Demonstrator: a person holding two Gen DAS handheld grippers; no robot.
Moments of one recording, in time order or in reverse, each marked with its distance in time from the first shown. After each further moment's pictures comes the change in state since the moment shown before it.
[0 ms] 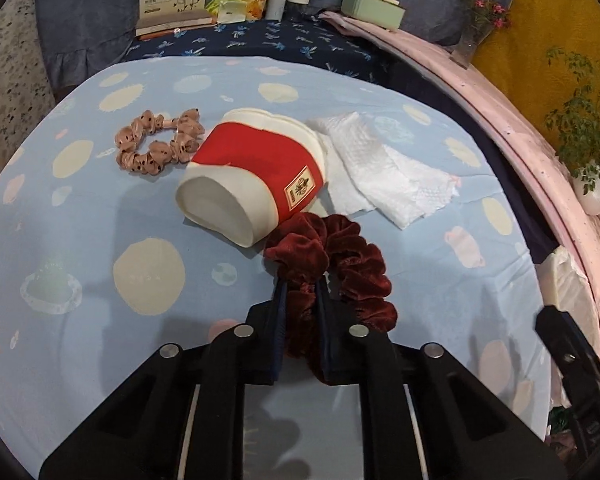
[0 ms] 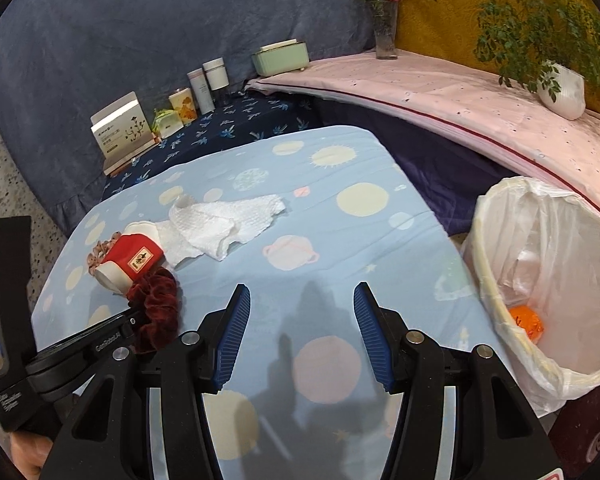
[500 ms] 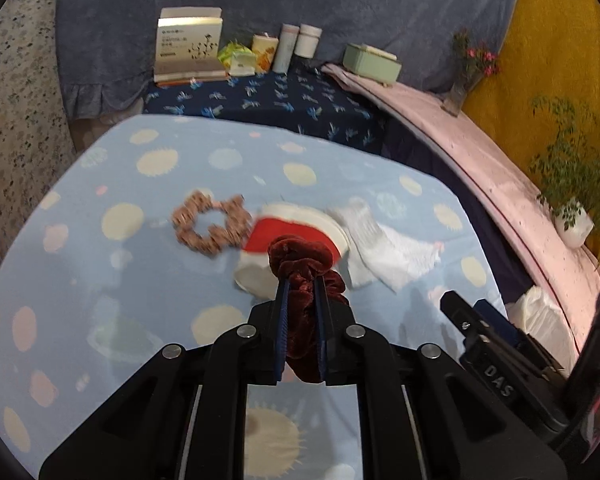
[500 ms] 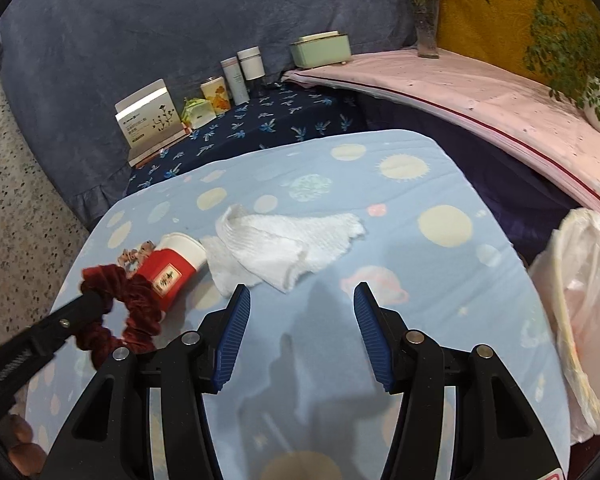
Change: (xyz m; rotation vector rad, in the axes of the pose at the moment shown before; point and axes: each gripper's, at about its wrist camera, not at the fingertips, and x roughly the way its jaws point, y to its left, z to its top) left arm -0.065 0.033 0.035 -0.030 -0.155 -0.020; right arm 0.042 0.054 0.030 -0.048 0.030 0.092
